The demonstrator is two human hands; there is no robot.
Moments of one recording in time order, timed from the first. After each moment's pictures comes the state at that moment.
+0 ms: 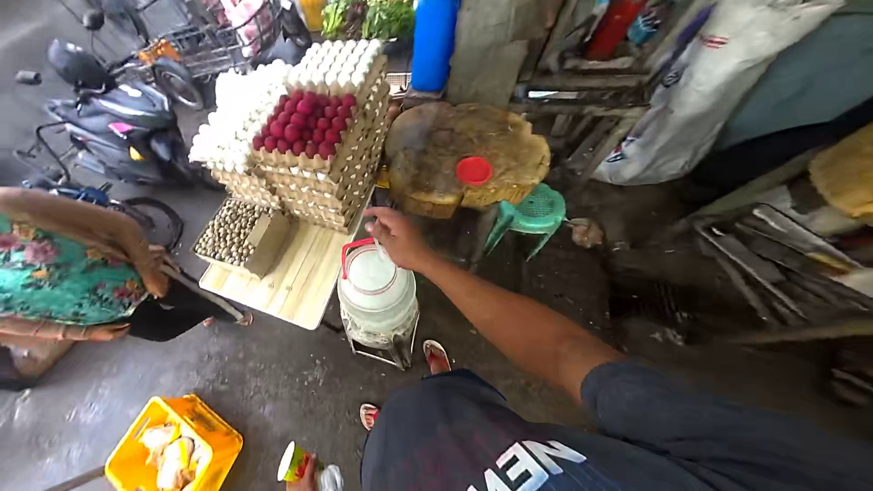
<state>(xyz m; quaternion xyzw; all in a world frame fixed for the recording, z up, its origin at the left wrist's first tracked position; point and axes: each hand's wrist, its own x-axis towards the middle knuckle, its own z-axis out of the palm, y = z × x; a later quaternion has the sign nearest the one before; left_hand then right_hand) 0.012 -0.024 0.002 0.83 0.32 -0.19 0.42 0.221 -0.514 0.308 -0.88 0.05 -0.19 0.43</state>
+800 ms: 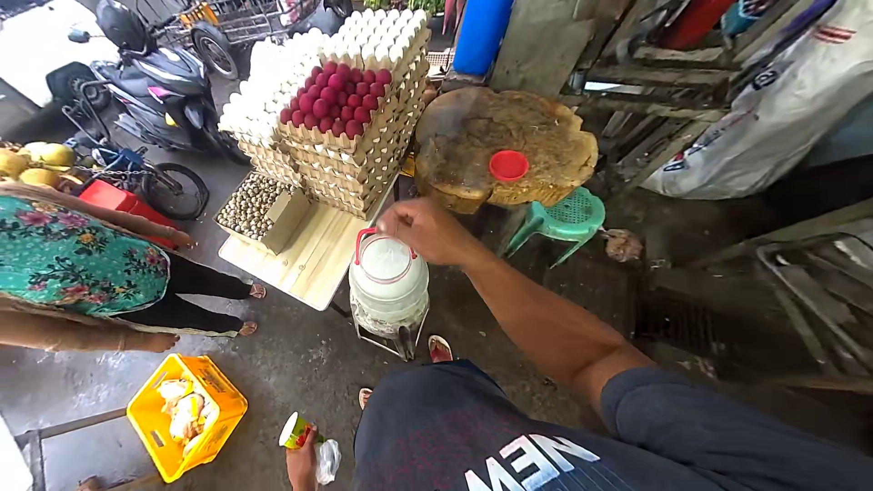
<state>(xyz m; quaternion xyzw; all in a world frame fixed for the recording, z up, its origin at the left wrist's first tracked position) 0.013 -0.045 0.014 0.81 0.36 -0.18 0.43 0.190 -0.510 0.382 -0.88 -0.05 -0.08 0.47</state>
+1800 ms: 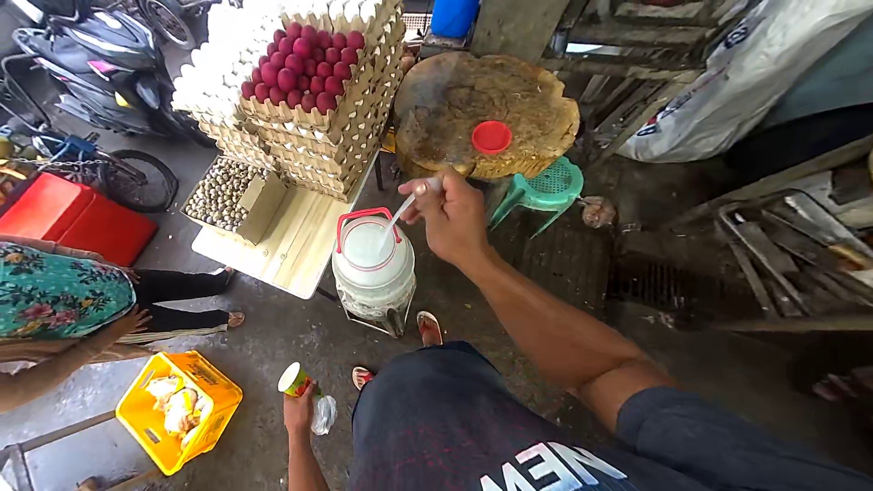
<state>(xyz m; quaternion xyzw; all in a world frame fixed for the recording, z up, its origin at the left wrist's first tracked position) 0.086 -0.087 0.034 0.84 0.25 -0.21 0.43 0.165 -0.525 0.358 -0.80 0.07 -0.32 0.51</state>
